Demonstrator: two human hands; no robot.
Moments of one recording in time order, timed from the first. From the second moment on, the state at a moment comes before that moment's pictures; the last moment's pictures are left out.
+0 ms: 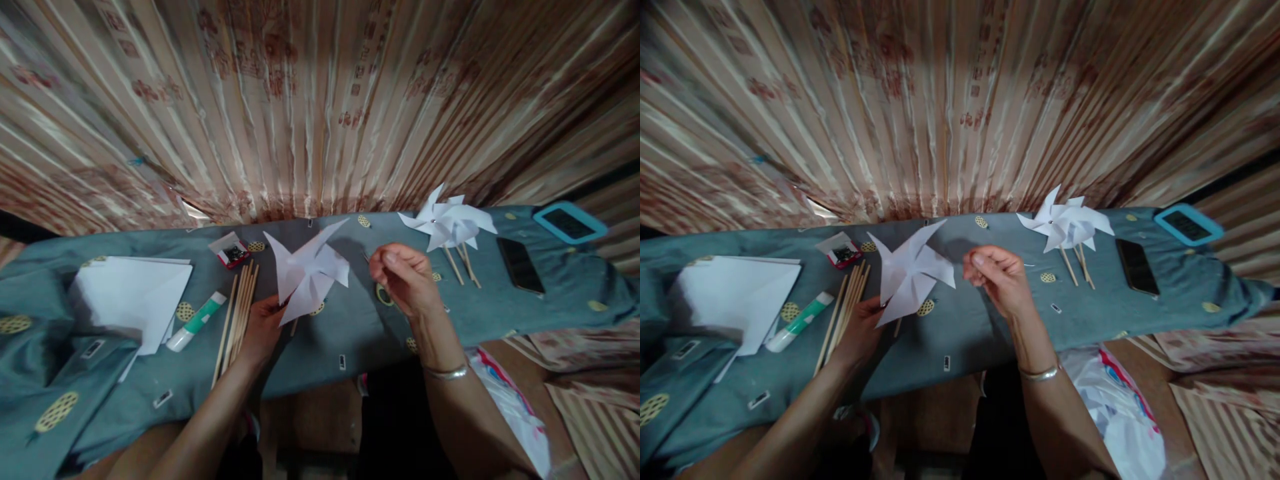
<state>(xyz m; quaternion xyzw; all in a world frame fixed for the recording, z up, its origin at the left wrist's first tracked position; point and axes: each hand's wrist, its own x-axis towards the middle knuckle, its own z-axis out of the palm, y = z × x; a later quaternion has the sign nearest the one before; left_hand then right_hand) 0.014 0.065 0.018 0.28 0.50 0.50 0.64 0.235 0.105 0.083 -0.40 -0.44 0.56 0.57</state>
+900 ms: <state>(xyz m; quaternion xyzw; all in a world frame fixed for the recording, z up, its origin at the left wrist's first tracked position) 0.019 0.060 0.018 0.34 0.50 0.51 0.62 0.166 0.058 0.058 -0.35 -0.84 0.08 0.40</state>
